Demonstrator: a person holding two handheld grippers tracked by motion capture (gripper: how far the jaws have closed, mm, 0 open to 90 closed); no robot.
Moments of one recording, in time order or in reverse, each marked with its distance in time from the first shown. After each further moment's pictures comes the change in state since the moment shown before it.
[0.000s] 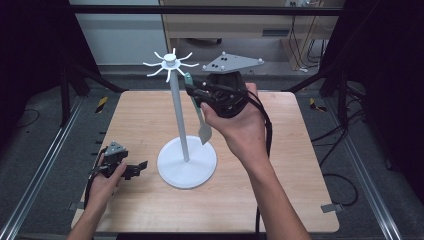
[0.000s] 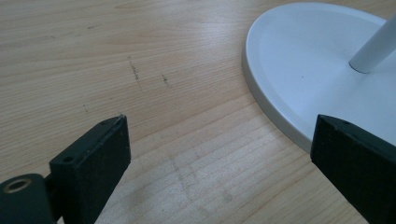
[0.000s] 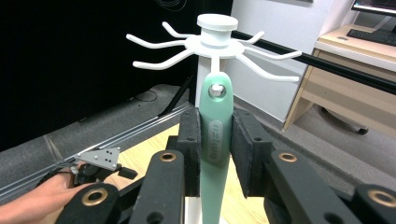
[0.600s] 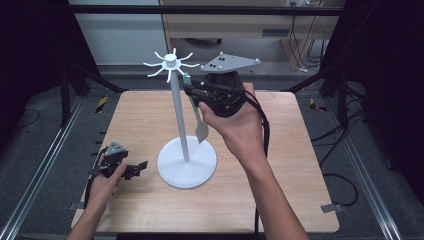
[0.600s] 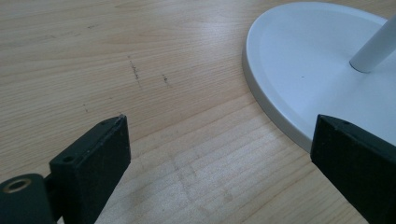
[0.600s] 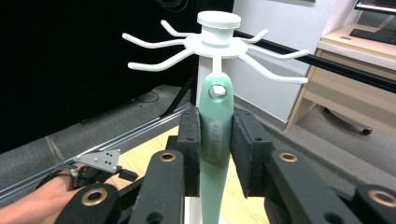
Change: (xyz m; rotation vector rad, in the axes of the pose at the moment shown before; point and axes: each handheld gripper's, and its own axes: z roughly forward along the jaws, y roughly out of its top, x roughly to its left) left arm 0.000 0.000 0.000 -0.001 0.000 0.000; right arm -0.001 -0.002 0.006 -0.004 0.003 0.000
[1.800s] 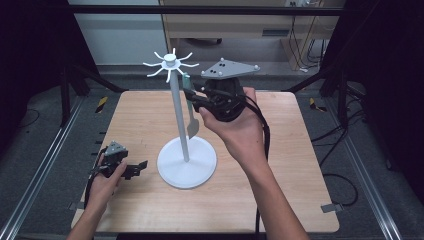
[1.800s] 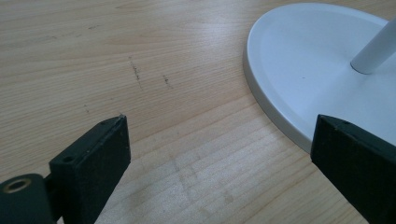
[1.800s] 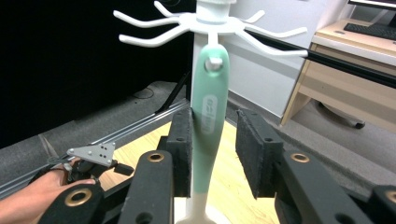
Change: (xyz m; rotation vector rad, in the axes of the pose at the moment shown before) left arm 0.000 0.000 0.000 0.001 -0.001 -0.007; right arm 0.001 -0.011 0.000 0.019 -0.024 0.007
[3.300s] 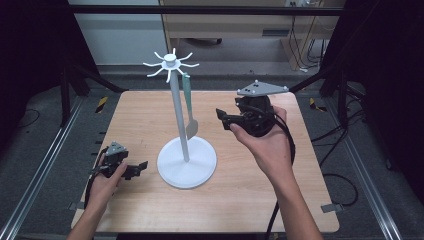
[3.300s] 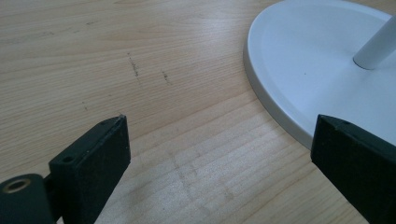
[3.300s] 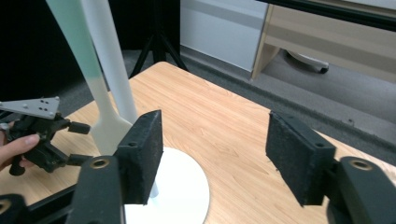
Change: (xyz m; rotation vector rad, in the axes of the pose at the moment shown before) left arm 0.000 -0.001 0.001 0.010 0.003 0.009; right arm -0.044 -0.063 -0.019 0.138 -0.145 0.103
